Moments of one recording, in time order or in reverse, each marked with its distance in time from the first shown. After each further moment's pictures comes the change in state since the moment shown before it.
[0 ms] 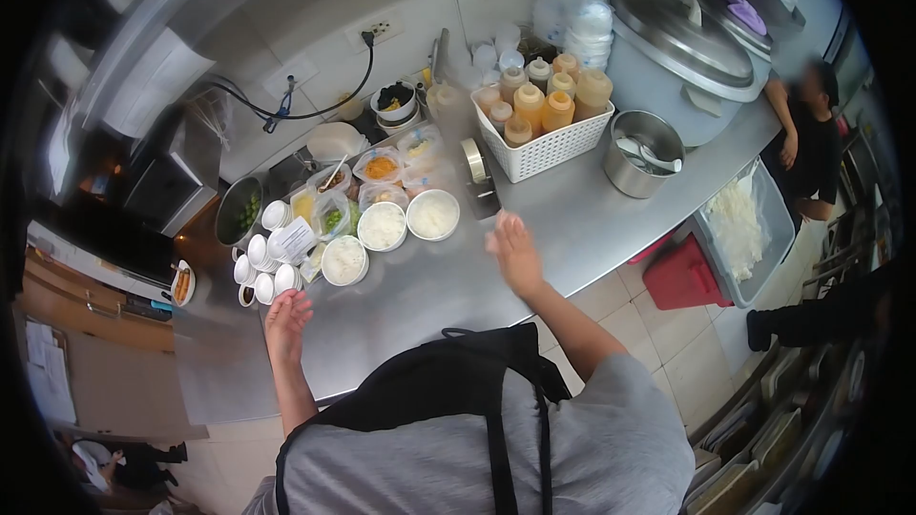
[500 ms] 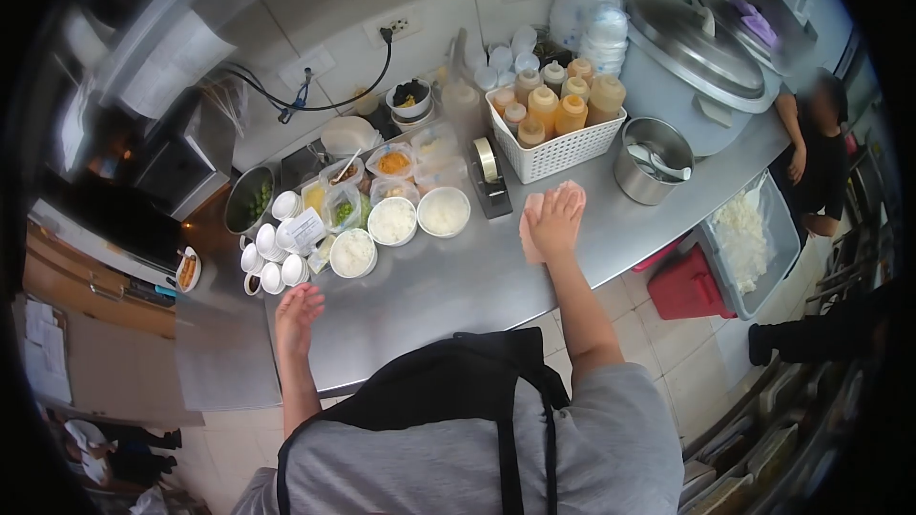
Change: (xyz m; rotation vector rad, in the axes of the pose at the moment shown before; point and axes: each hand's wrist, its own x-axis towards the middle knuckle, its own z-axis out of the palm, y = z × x) left_hand -0.007 -0.005 0.002 0.008 0.013 -0.036; right_hand 0.040 0.063 0.010 -0.533 -0.002 0.239
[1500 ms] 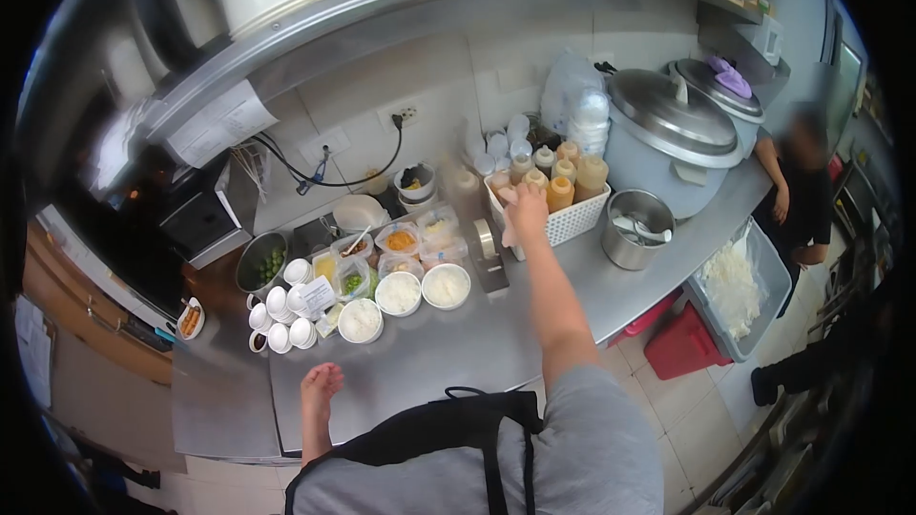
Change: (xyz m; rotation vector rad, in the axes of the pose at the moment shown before) left_hand -0.001 -0.061 -0.035 0.053 0.096 -0.060; right_hand 0.167 -0.046 -0.070 0.494 0.366 -0.005
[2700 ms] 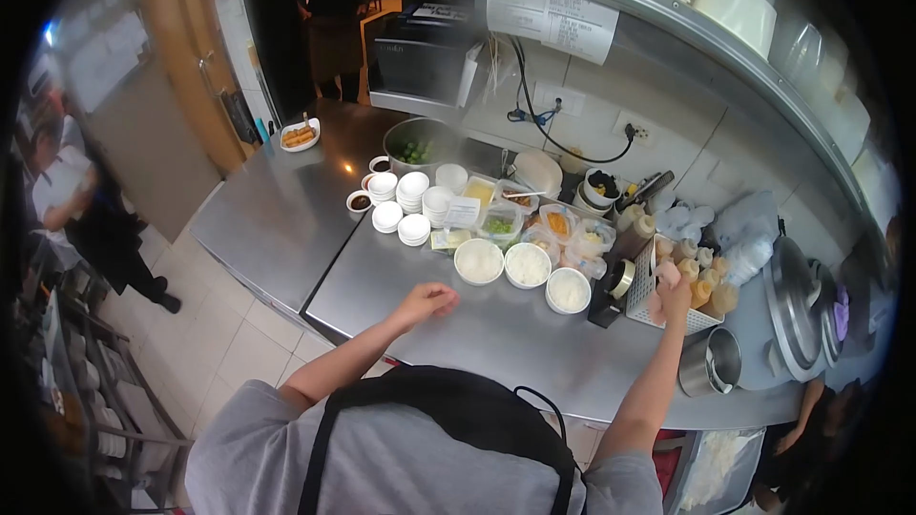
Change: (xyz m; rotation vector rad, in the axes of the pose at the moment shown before) left_hand 0.000 -0.014 0.026 0.155 -0.222 0.033; right_hand 0.006 0.034 -0.010 0.142 -0.567 0.038
